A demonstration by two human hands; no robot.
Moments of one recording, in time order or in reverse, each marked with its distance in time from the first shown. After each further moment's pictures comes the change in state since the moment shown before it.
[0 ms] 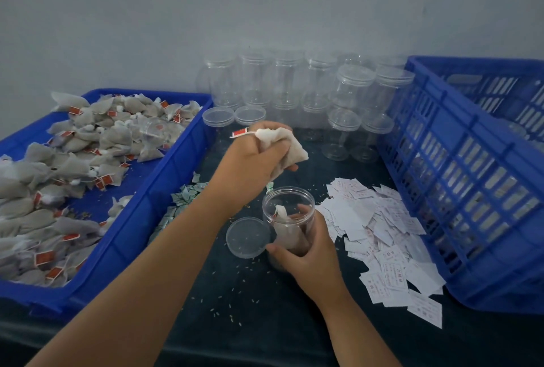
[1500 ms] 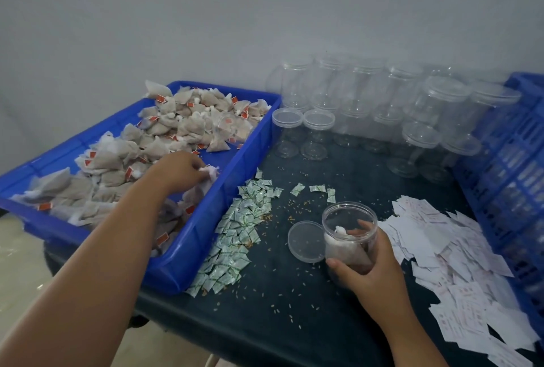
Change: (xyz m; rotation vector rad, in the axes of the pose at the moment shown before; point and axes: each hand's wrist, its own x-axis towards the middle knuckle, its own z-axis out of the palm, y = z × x) left_hand -0.015 -0.143 -0.233 0.970 0.015 -0.483; right_hand -0.003 0.004 0.002 -0.101 -0.105 0.033
